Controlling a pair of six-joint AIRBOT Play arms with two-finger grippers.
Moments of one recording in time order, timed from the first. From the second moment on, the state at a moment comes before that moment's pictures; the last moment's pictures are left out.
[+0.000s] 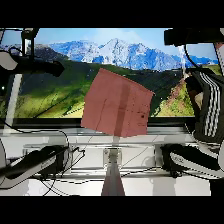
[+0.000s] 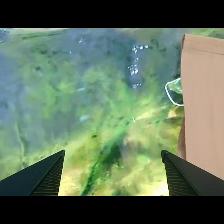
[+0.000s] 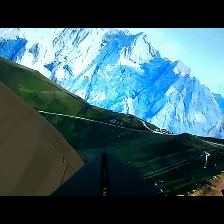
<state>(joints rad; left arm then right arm) -0.01 -1.13 1.17 1.28 -1.01 -1.16 0.27 -1.24 1.75 -1.62 1.31 1.54</state>
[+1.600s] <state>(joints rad) -0.05 -1.60 1.17 0.84 -0.87 -1.11 -0.03 -1.35 0.72 -0.75 0.77 1.25</state>
